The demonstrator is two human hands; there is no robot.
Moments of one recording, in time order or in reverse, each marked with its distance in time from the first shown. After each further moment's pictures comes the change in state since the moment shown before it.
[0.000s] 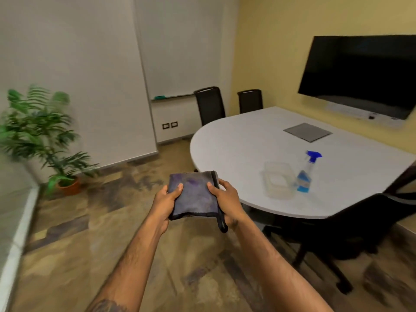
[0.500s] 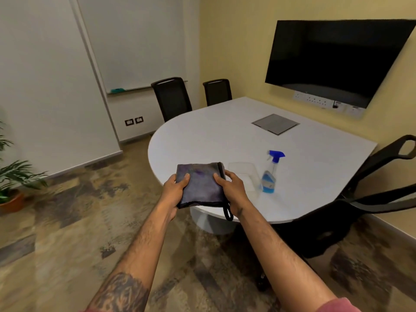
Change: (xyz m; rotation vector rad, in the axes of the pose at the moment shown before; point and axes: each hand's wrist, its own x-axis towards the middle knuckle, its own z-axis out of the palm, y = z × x) left_hand 0.135 -0.051 0.227 0.074 -0.151 -0.042; right_hand 0.148 -0.029 -0.199 -0.008 0.225 0.016
